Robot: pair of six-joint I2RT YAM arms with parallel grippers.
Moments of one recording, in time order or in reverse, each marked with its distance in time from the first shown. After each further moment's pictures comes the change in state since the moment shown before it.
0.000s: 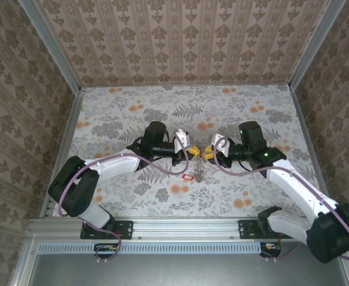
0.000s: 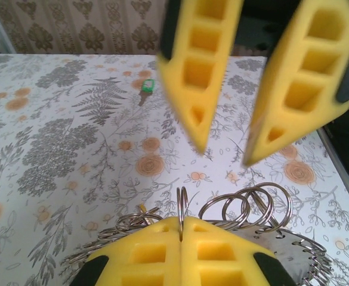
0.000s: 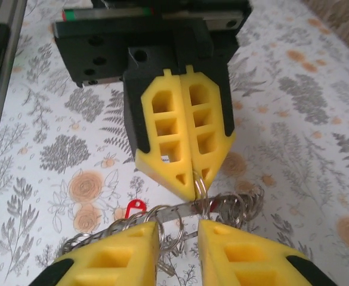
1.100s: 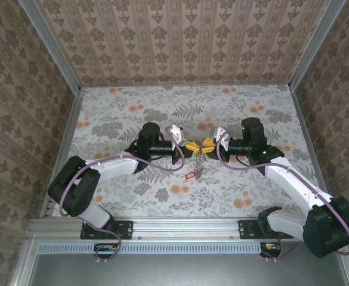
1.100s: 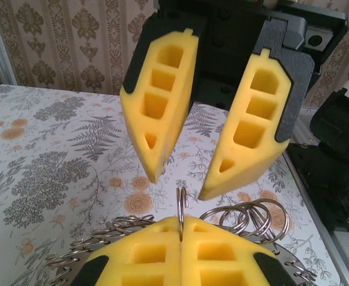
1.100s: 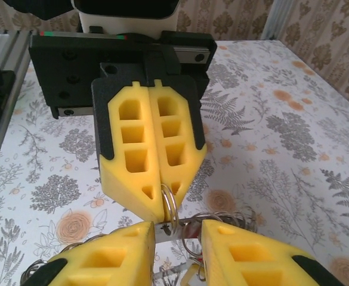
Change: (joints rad) left arm 0.019 0.000 -0.060 0.261 0.088 -0.223; right arm -0.043 0.090 -0.001 0.192 -0.138 0.072
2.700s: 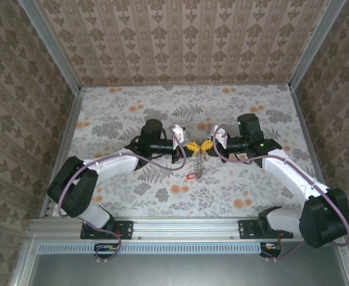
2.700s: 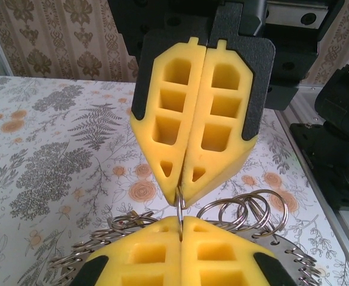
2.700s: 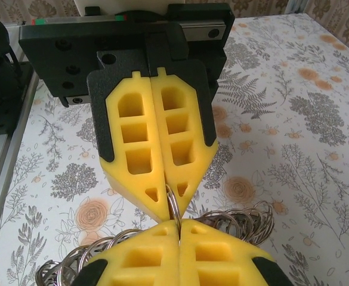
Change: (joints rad) left arm -0.005 -0.009 0.068 -0.204 -0.011 0.138; right arm 0.001 0.076 0.089 -0.154 -0.019 -0.049
